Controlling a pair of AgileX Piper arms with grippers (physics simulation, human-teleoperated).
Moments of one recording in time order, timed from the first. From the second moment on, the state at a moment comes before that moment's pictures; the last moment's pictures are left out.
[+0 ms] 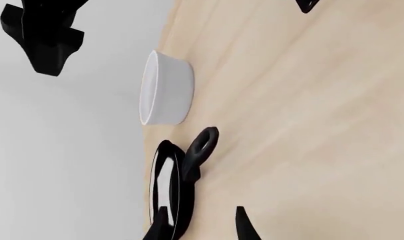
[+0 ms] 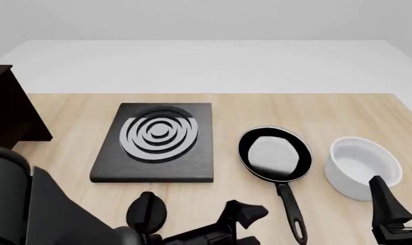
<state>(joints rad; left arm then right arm) -1.14 1.96 -0.60 -0.95 1.24 0.00 0.01 0.00 0.00 0.00</state>
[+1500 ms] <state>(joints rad) -1.13 2.13 -0.91 -0.77 1.25 0.00 0.01 0.00 0.00 0.00</state>
